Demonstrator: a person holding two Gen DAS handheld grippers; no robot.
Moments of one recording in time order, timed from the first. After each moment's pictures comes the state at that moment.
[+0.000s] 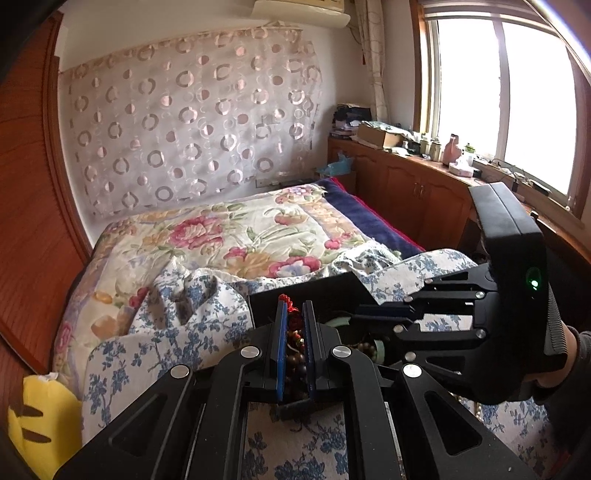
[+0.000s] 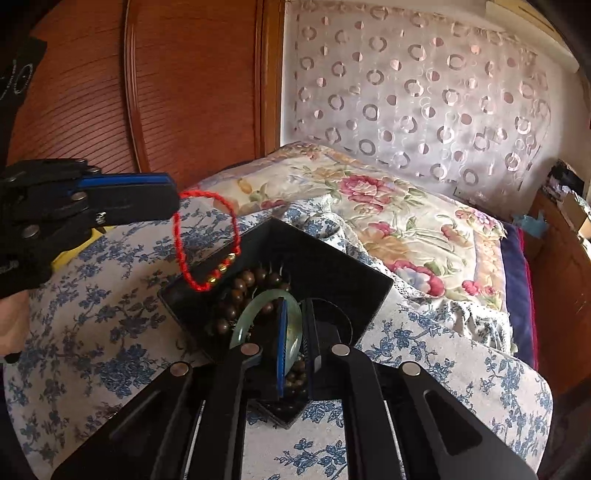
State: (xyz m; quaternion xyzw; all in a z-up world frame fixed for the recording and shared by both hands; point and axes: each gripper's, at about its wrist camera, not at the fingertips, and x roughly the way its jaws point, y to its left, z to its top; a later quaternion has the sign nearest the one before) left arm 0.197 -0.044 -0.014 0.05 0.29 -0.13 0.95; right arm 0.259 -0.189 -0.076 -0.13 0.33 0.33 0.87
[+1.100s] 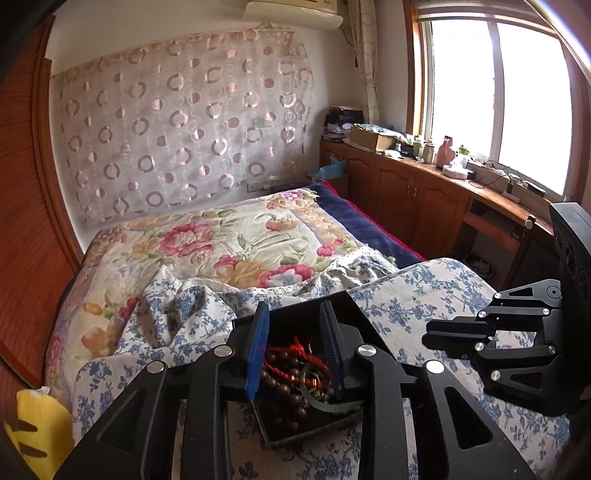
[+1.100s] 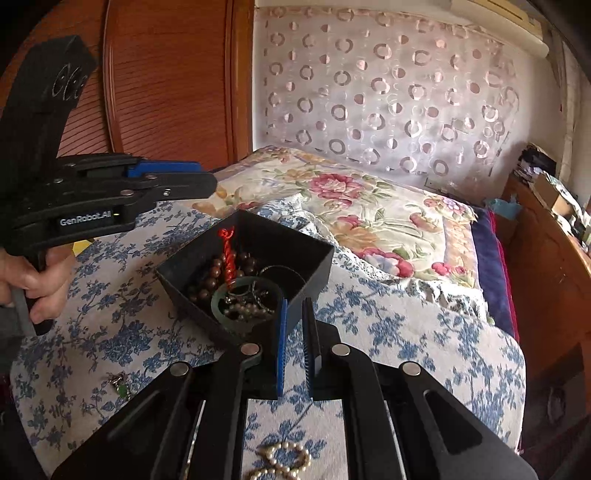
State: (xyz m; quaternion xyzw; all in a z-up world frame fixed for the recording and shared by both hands) left arm 0.218 -0.058 -0.015 0.05 0.29 -0.15 0.95; right arm 0.227 -0.246 -0.059 -0.11 0.33 0.27 0.90
